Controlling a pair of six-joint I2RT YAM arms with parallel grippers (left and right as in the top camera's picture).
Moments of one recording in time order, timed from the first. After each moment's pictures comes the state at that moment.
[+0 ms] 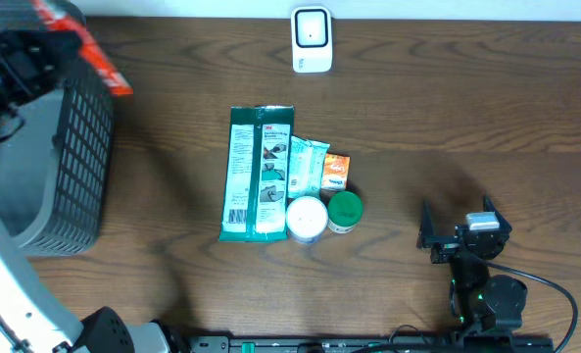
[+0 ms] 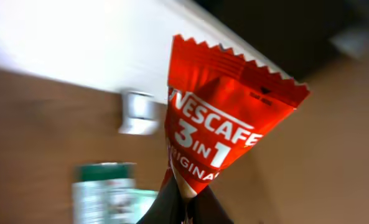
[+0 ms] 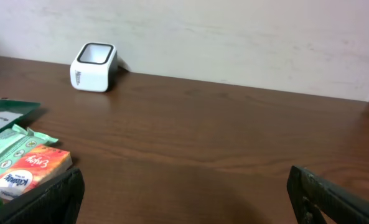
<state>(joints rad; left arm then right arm) 0.51 1.54 2.01 -1.16 1.19 -0.12 0.01 0.03 0.01 -0.07 -0.06 -0.08</state>
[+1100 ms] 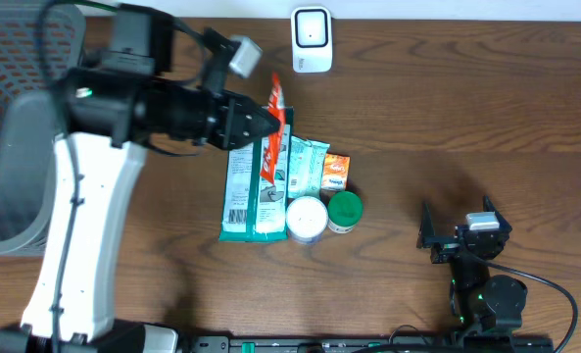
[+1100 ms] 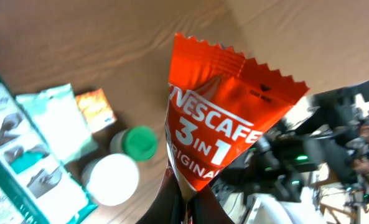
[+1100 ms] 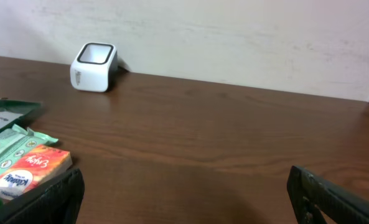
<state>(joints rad) -0.21 1.58 1.83 -1.34 0.86 0.07 0.01 0.03 0.01 -0.07 -0.06 -0.08</state>
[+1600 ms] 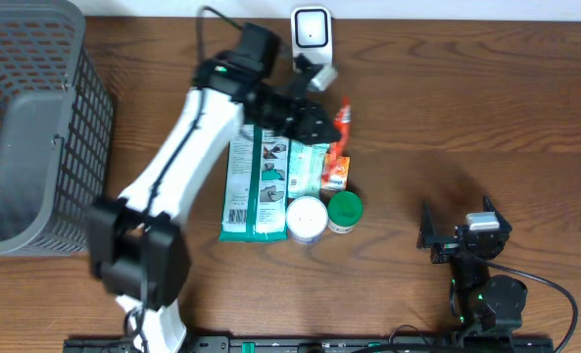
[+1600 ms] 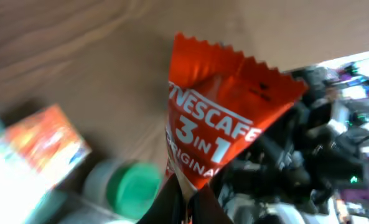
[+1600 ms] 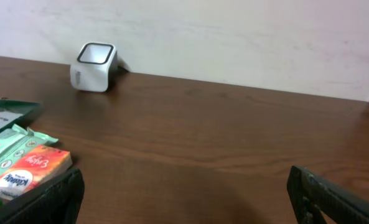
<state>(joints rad) -0.40 1.94 1.70 -0.88 1.04 -0.02 0.01 0.03 0.01 -0.07 -0.06 -0.08</state>
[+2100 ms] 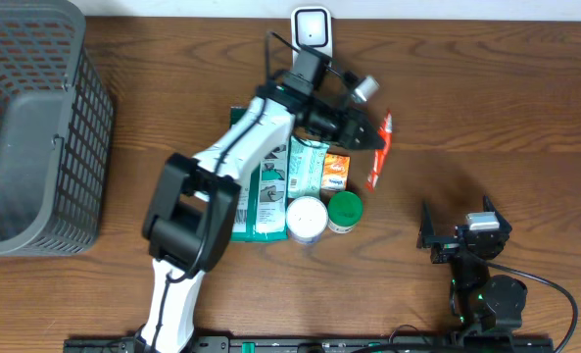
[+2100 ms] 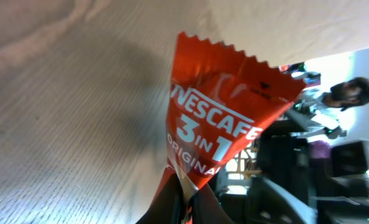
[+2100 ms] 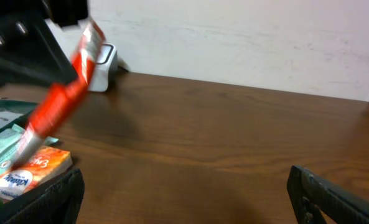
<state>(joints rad) -0.53 2.19 1.70 -0.50 1.15 -0.26 0.01 0.03 0.01 -0.07 -0.06 -0.08</state>
